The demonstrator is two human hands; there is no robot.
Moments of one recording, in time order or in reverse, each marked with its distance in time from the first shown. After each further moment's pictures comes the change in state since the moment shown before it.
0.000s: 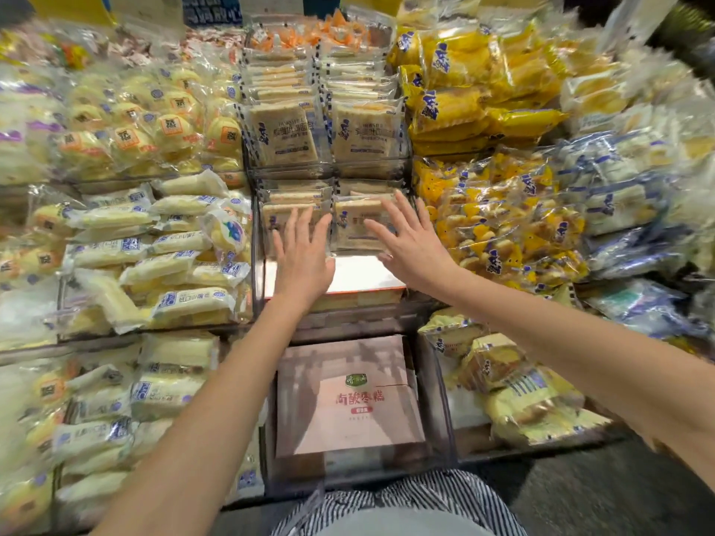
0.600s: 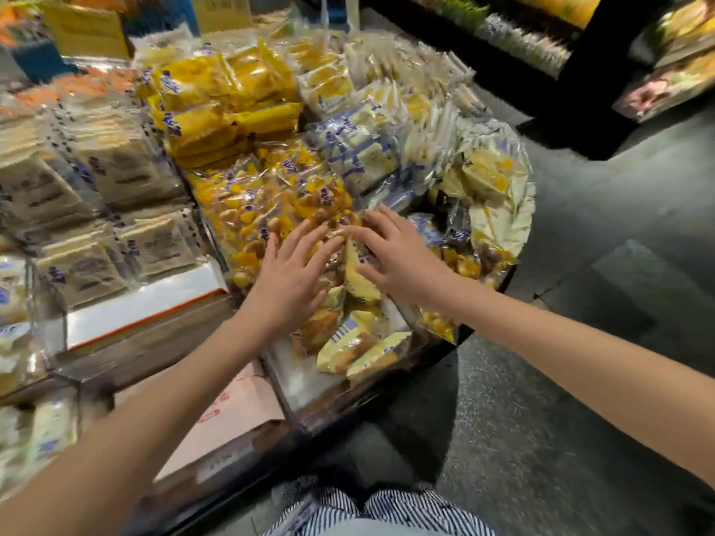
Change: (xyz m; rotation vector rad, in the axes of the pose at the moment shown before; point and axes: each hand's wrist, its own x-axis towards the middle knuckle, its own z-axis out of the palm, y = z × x) left_hand -0.110 0.267 0.030 0.144 0.015 0.852; right_hand -0.305 0.138 -0.068 0.348 0.047 0.382
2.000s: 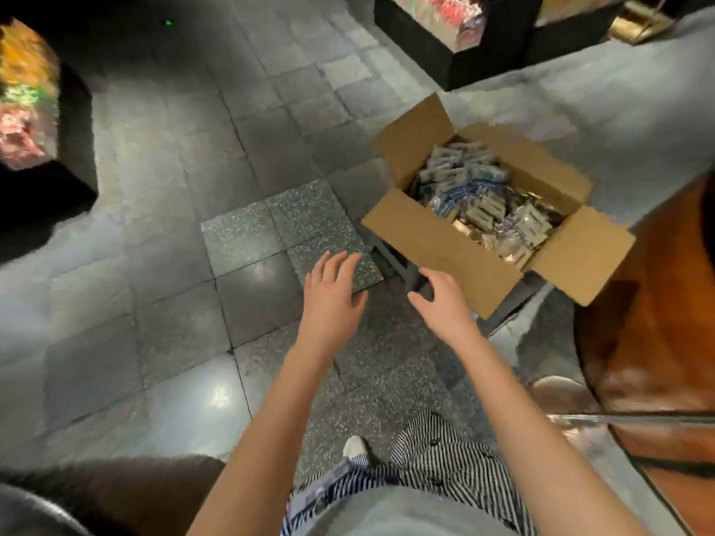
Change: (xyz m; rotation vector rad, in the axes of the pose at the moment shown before) left_hand 0.372 0.806 0.181 -0.574 -0.453 1.071; right_hand -0.576 0.492 -0.067 0.656 0.842 1.922
